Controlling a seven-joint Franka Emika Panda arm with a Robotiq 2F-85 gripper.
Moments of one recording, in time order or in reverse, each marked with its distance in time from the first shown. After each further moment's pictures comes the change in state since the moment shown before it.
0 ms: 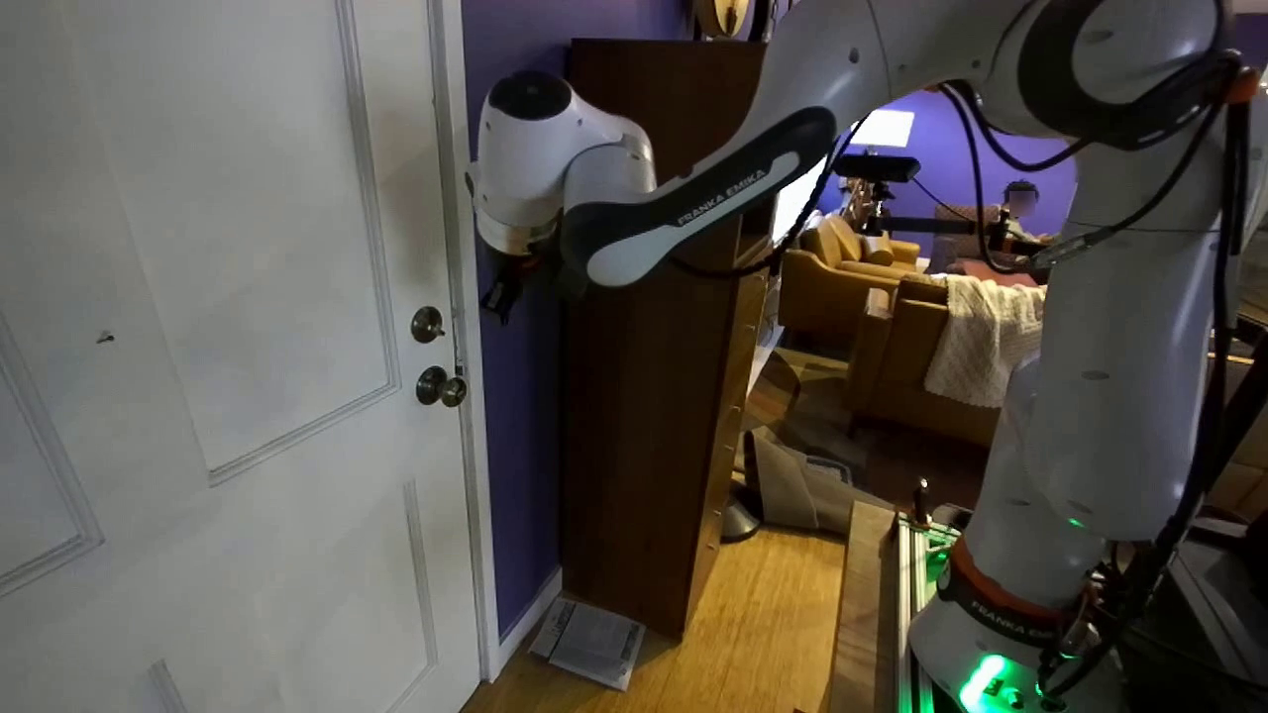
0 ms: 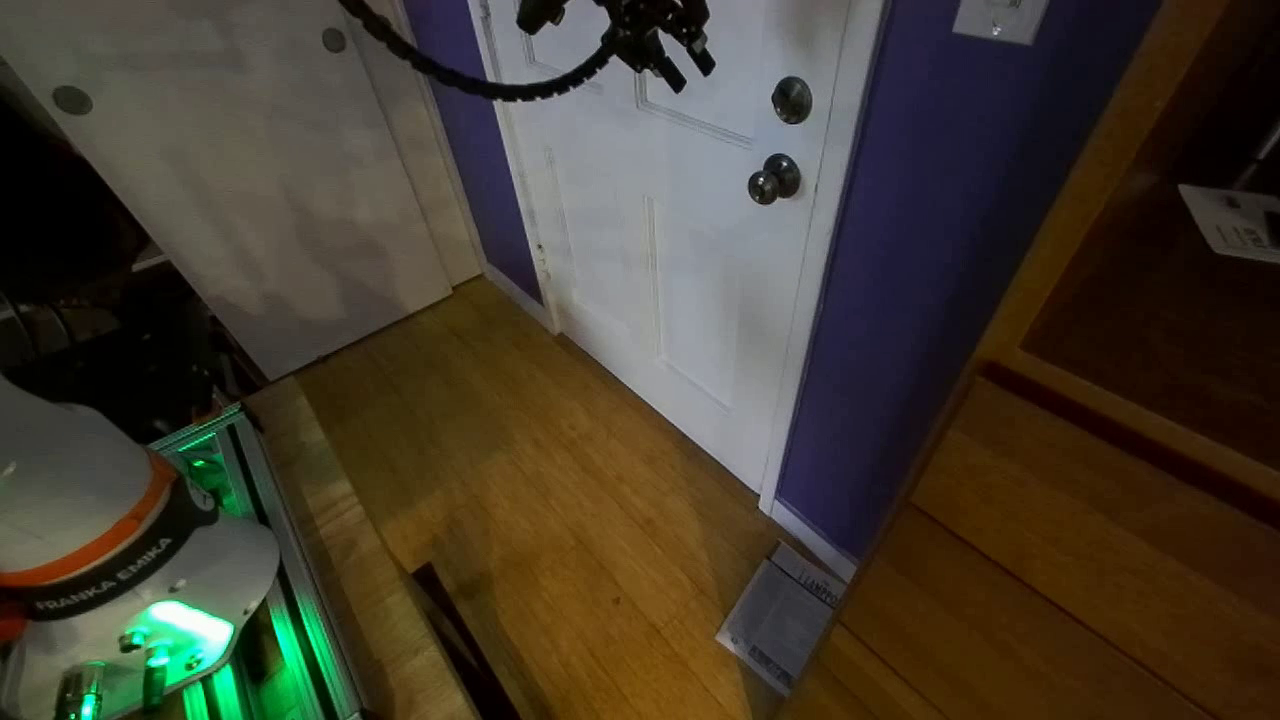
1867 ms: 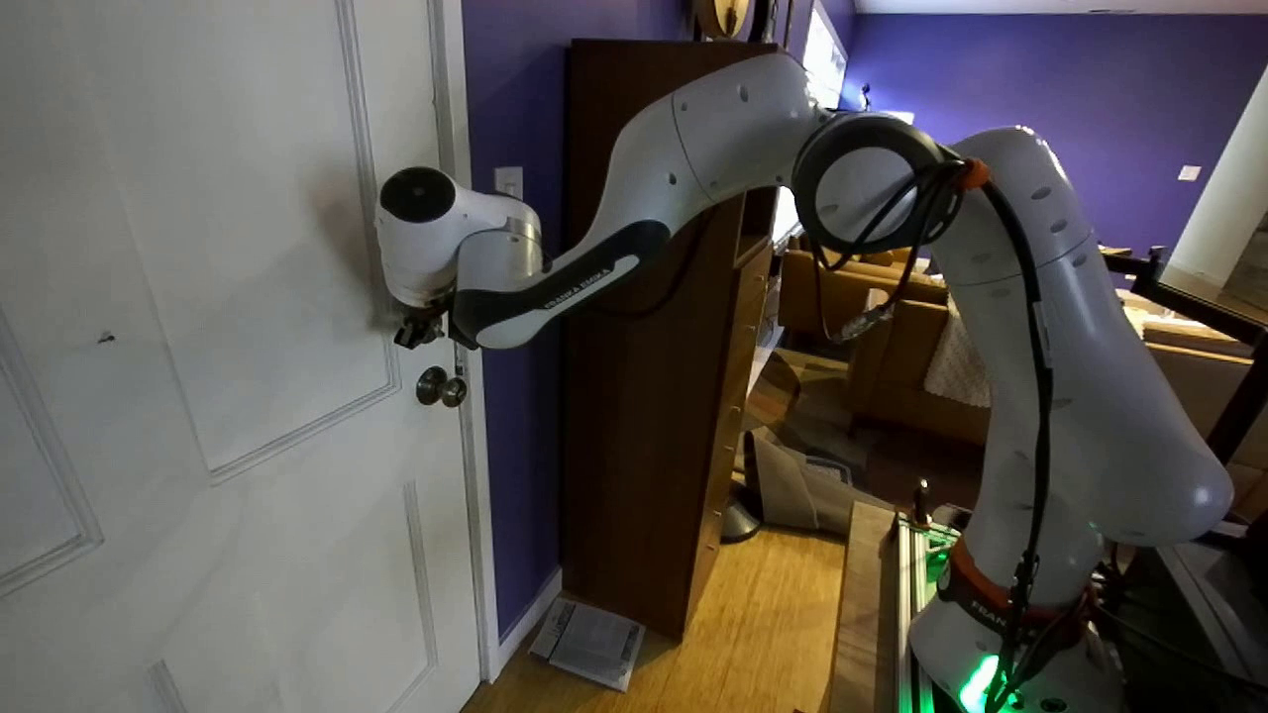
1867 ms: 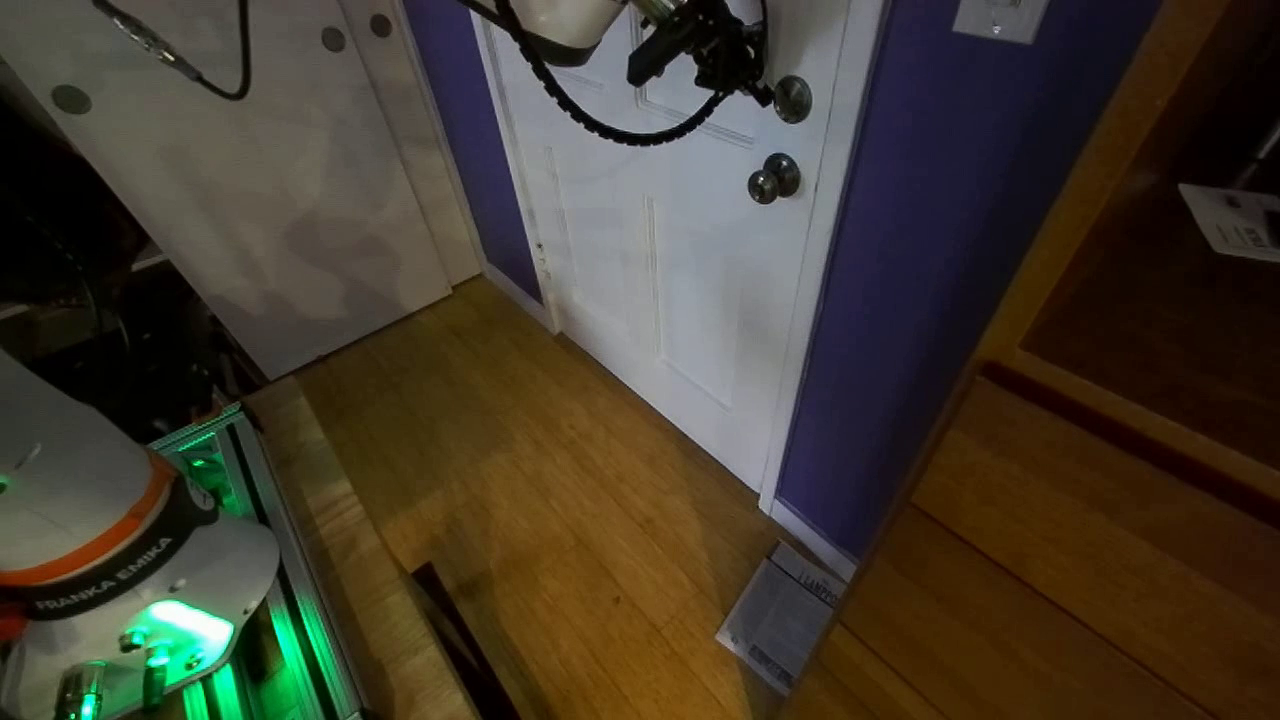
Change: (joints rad) arm 0.202 0.497 -0.240 0.517 -0.076 0.084 0.065
